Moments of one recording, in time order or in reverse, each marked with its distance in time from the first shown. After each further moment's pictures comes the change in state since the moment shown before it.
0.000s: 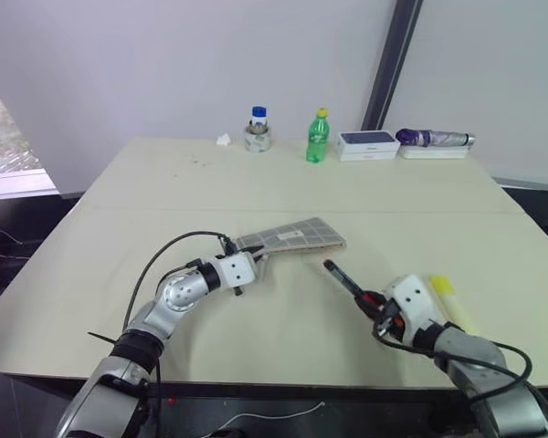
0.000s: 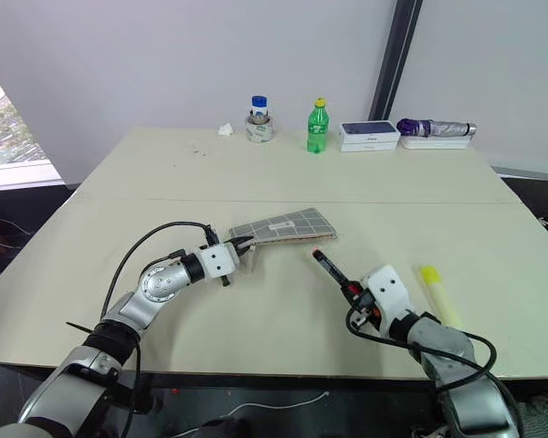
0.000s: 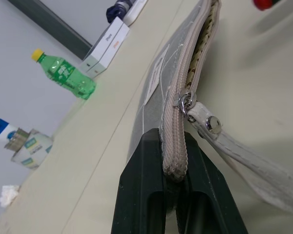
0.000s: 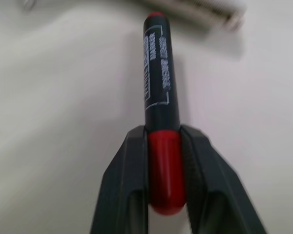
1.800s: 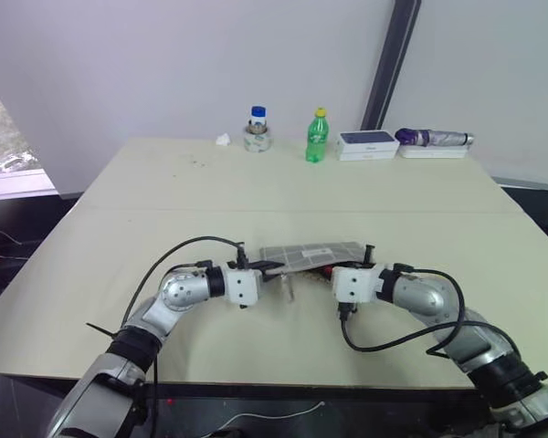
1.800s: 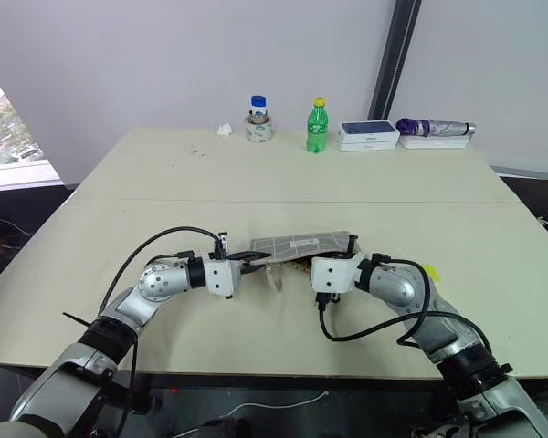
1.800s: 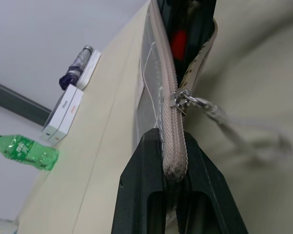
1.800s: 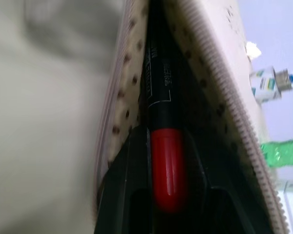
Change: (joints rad) left arm -0.007 0.061 -0.076 -0.084 -0.103 -0.170 -0.251; right arm -0.456 -0.191 0.365 0.397 -0.521 -0.650 0.062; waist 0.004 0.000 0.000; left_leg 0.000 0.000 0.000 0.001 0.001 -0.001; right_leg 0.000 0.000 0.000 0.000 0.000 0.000
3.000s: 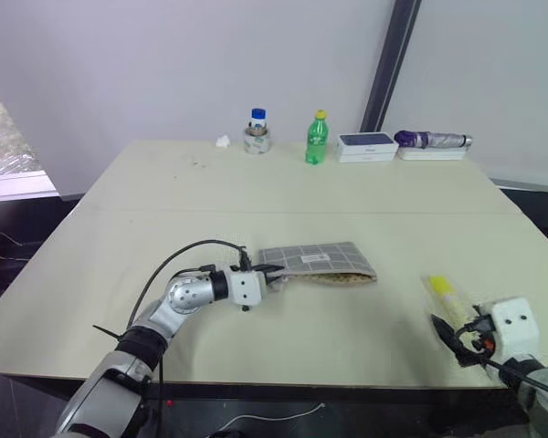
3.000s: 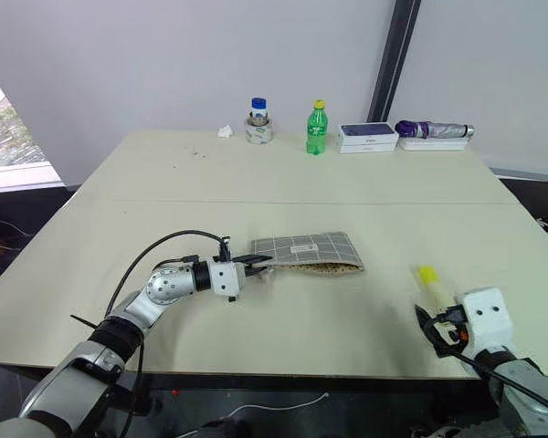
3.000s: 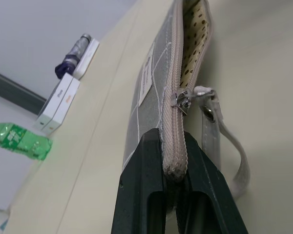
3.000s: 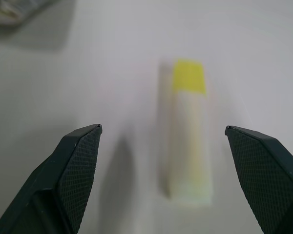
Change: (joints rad) left arm -0.041 -0.057 -0.011 0.143 0.059 -0.043 0.073; right arm 0.733 0.184 -0.763 -0.439 0.661 0.694 -0.241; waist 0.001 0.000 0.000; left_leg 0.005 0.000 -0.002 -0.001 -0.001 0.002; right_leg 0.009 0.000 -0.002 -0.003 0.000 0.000
